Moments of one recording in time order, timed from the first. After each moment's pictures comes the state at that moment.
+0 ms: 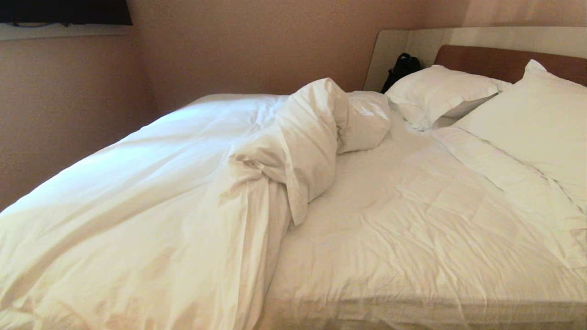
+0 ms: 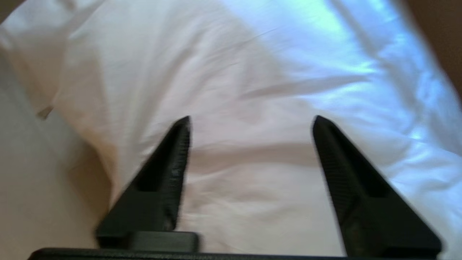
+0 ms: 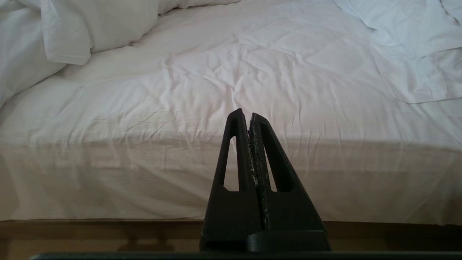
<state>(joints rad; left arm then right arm) 1.08 1.62 -0.75 -0.49 -0.57 -0.44 0.00 0.00 0.00 0.00 0.00 0.03</state>
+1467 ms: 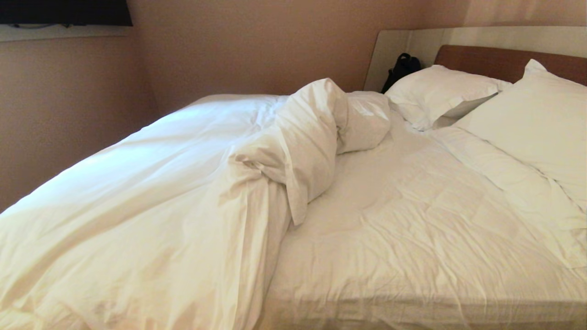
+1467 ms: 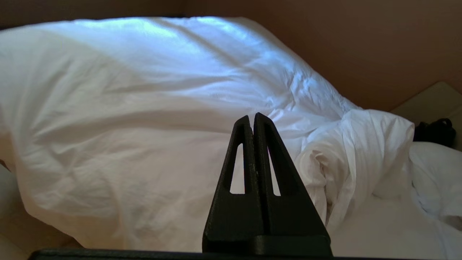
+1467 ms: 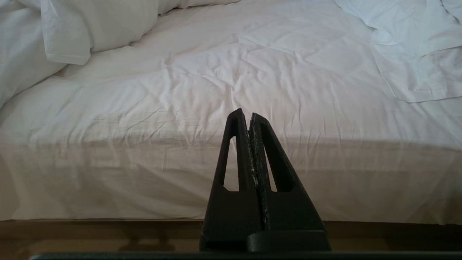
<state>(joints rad) 0.78 0.64 -0.88 0.22 -0.42 -0.57 0.00 0.00 0.00 0.00 0.00 0.03</state>
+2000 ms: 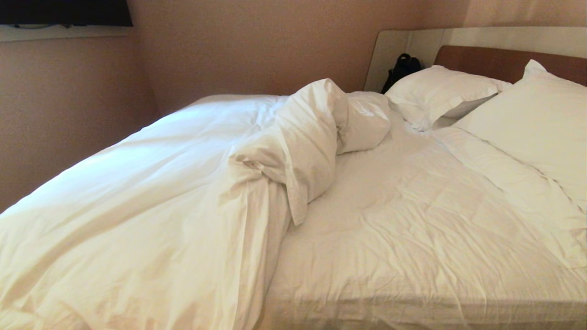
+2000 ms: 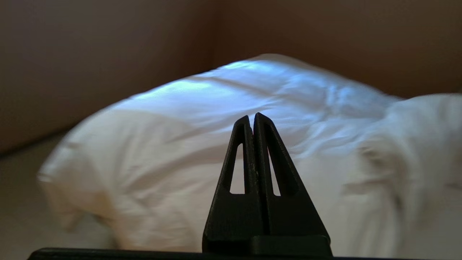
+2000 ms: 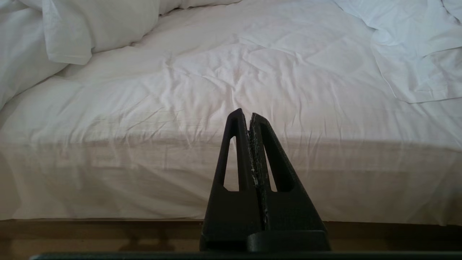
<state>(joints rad) 0.30 0.44 -0.88 0.28 0.13 -0.21 0.00 0.00 0.00 0.00 0.00 0.03</state>
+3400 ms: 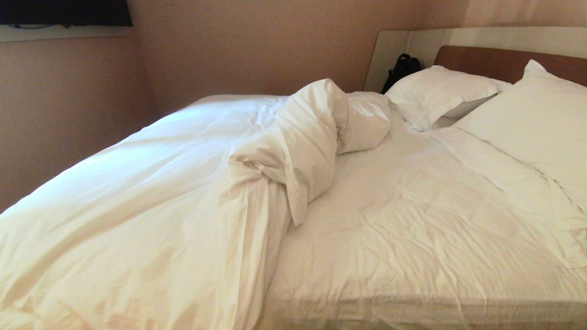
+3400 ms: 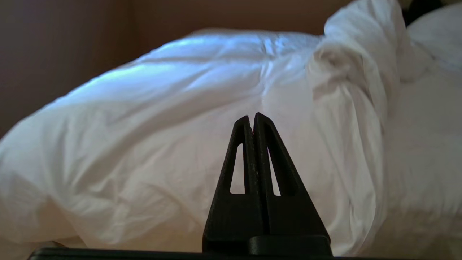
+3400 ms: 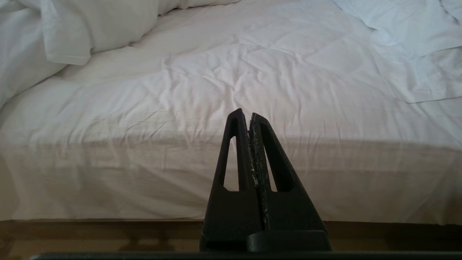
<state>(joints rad) 0.00 0.00 -0.28 0.09 0.05 -0.02 0.00 0.00 0.00 0.00 0.00 0.03</state>
